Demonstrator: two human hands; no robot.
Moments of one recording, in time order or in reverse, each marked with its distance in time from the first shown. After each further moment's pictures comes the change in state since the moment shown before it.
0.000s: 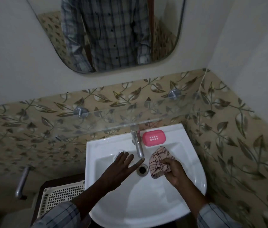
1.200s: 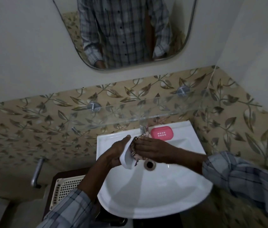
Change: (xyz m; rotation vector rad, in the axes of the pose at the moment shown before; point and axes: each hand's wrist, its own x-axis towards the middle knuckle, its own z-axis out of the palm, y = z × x) left_hand 0.019 -0.023 -0.096 -2.162 -0.008 -1.284; right_hand 0.009 -0.023 0.068 -1.725 -1.077 -1.978
